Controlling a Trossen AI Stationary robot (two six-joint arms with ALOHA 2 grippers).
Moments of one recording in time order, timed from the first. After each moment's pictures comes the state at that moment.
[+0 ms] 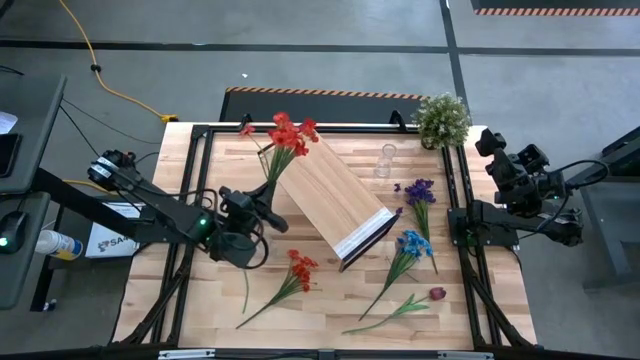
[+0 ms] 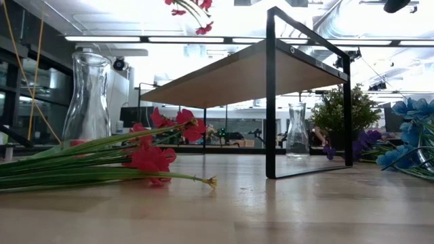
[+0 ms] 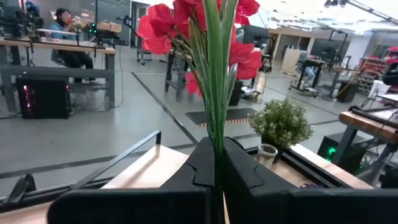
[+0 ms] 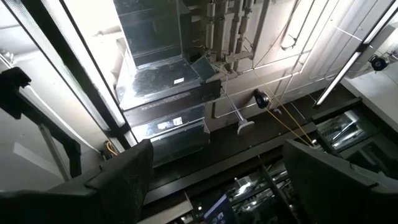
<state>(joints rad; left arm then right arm) -0.53 1.31 1.04 -0.21 -1.57 -0.69 -0.17 0.01 0.33 0.59 0.20 0.39</state>
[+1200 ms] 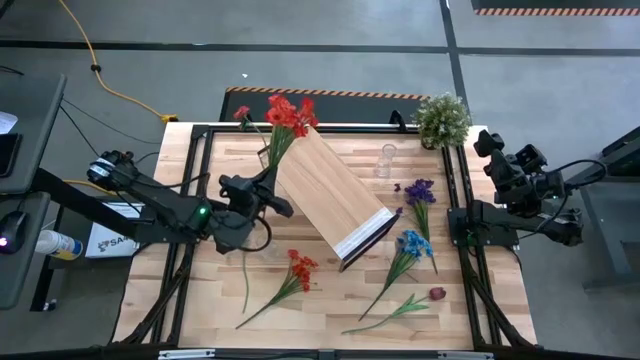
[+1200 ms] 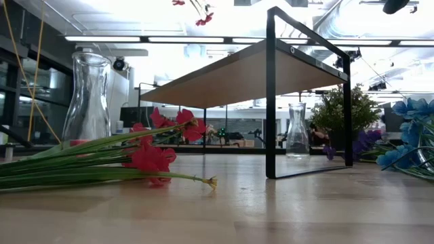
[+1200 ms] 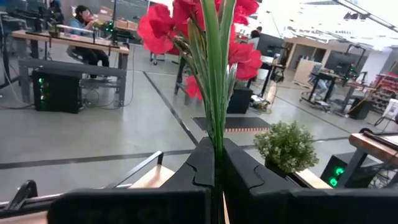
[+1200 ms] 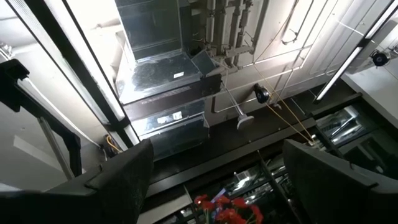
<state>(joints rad) -0.46 1.31 1.14 -0.05 -1.57 -0.49 -0.17 0.01 0.33 0.56 0.19 0.39</state>
